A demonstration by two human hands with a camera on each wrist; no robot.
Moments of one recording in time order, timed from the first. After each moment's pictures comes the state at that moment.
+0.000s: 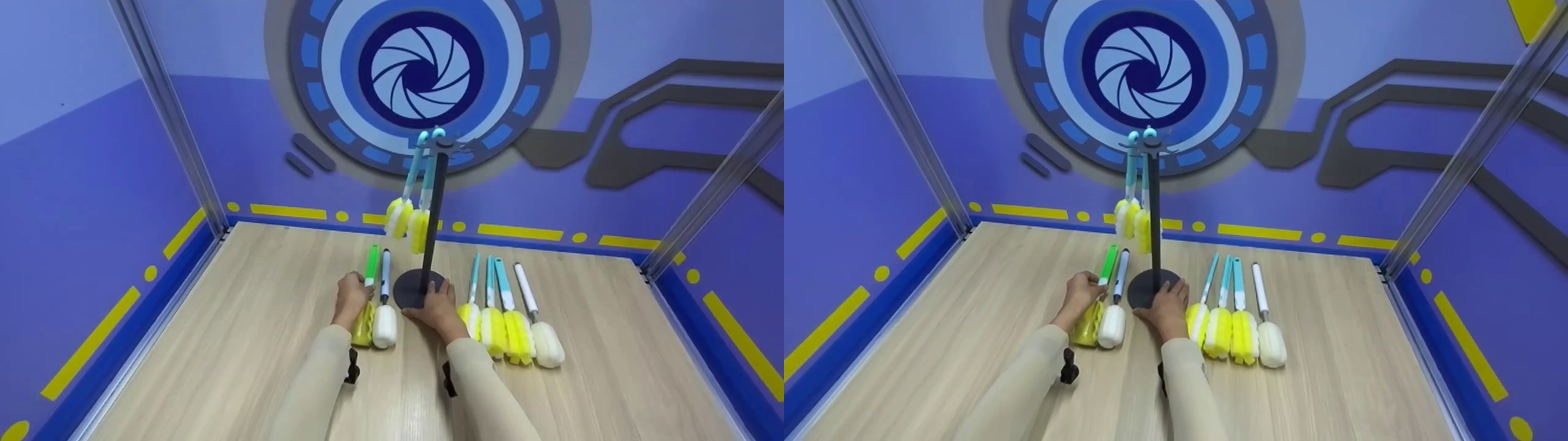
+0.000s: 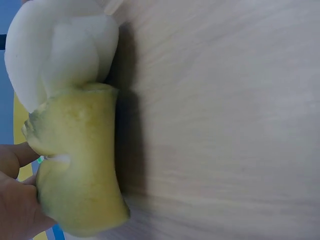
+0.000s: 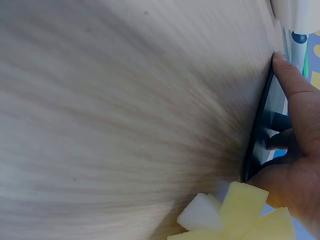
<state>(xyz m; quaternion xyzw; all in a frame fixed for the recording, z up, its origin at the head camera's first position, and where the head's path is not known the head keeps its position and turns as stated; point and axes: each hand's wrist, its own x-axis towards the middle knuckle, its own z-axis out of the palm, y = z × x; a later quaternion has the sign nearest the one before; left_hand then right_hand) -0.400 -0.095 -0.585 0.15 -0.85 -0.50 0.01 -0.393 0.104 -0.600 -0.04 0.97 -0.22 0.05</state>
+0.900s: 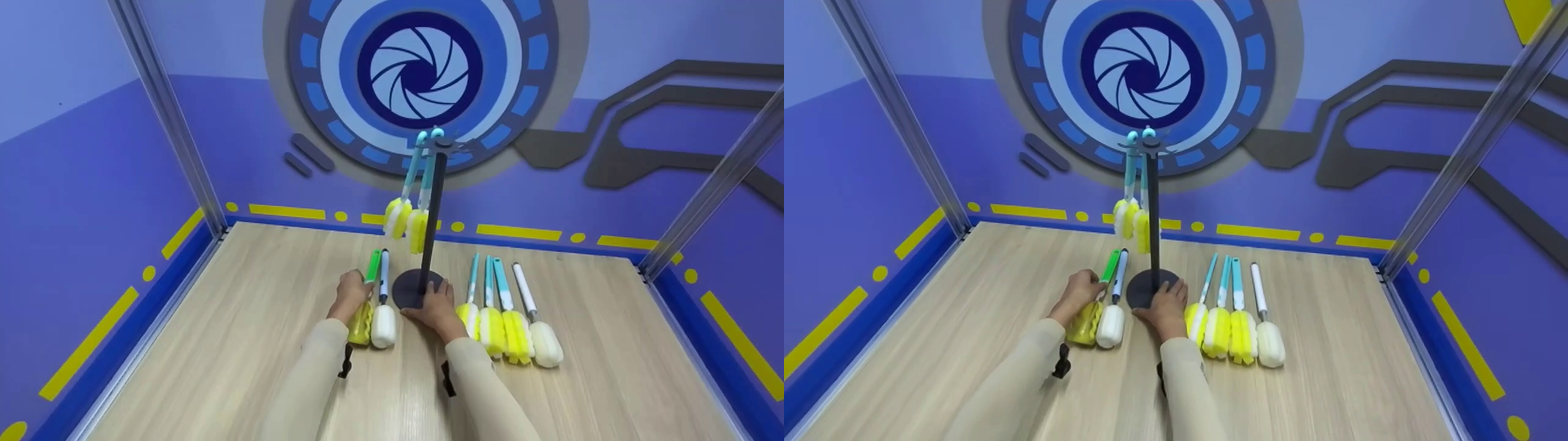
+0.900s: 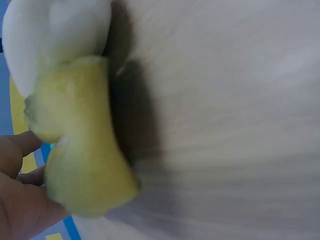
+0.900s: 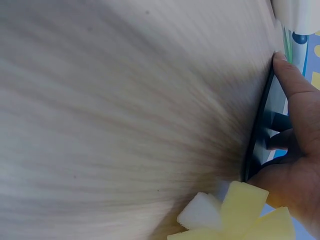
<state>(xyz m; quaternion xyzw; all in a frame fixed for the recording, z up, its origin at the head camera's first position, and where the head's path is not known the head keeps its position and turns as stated) -0.406 -0.100 -0.576 0.09 -0.91 -0.41 0.01 -0.392 0.107 -0.599 -0.05 0.97 -0.24 0.05</state>
